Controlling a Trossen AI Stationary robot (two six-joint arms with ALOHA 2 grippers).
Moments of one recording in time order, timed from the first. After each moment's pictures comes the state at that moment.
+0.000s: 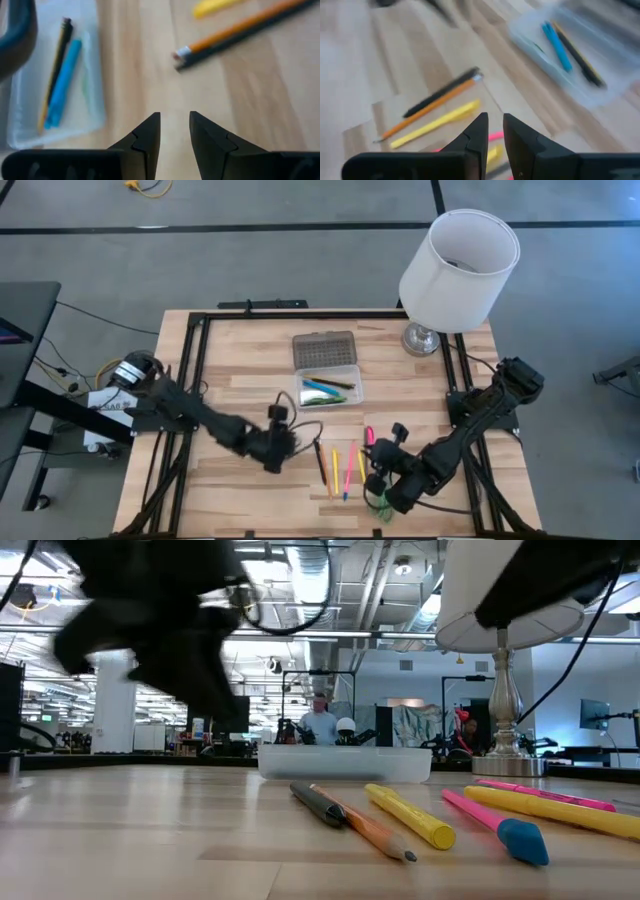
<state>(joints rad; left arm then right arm) -0.48 1.64 0.89 -0.27 -0.53 -0.12 0.74 1.69 1.14 -0.68 0.81 1.07</state>
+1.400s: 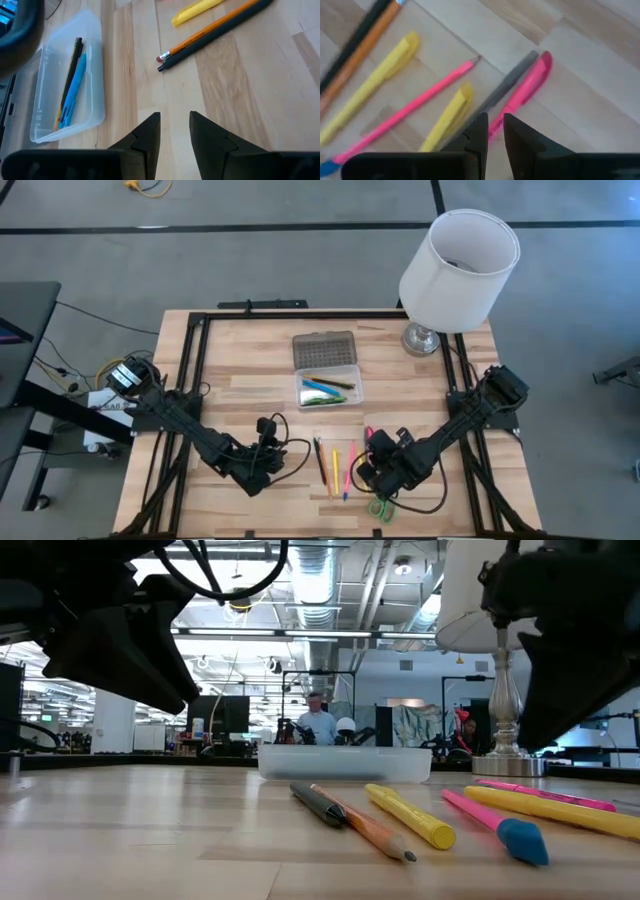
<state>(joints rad) -0.66 1.64 0.86 -0.27 -0.71 -0.18 0.66 1.82 1.14 -0.81 0.48 1.44</state>
